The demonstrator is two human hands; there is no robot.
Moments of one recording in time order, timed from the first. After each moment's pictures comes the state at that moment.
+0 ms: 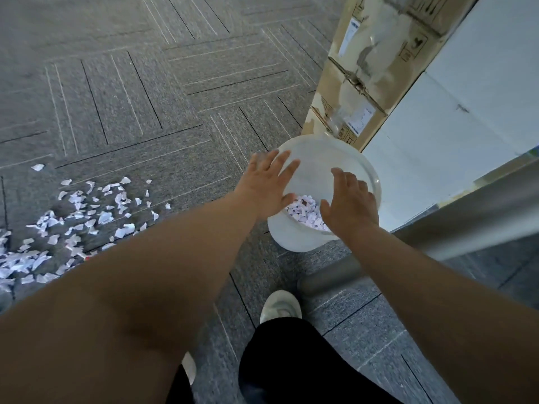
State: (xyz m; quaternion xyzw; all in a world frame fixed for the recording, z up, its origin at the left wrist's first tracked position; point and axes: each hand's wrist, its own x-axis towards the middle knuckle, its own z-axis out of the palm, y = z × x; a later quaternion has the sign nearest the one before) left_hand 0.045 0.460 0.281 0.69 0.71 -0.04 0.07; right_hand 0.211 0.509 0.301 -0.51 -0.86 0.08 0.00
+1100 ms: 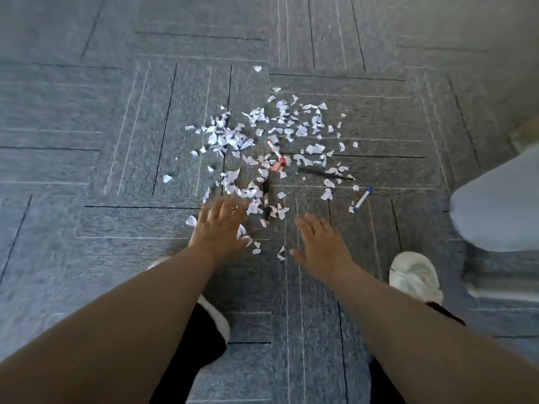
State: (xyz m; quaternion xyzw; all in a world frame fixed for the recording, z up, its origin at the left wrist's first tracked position) left_hand -0.104 -0.063 0.152 0.34 0.91 -0.03 0.22; right_hand 0.019 0.118 0.144 -0.14 -0.95 0.14 -0.24
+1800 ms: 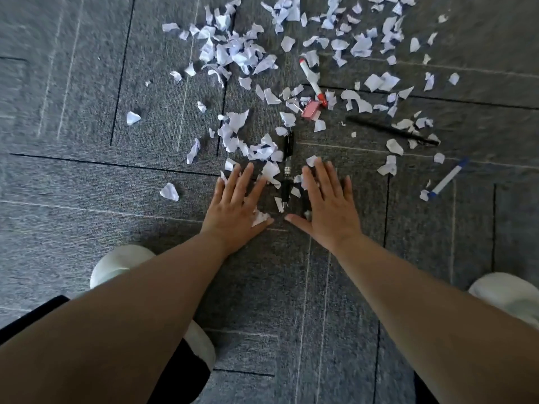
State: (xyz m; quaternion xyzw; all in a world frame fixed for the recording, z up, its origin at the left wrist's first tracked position) left_hand -0.136 -0.041 -0.039 0.35 0.91 -0.02 0.22; right_hand -0.061 0.144 -0.038 -0.09 -0.97 0.10 -0.20
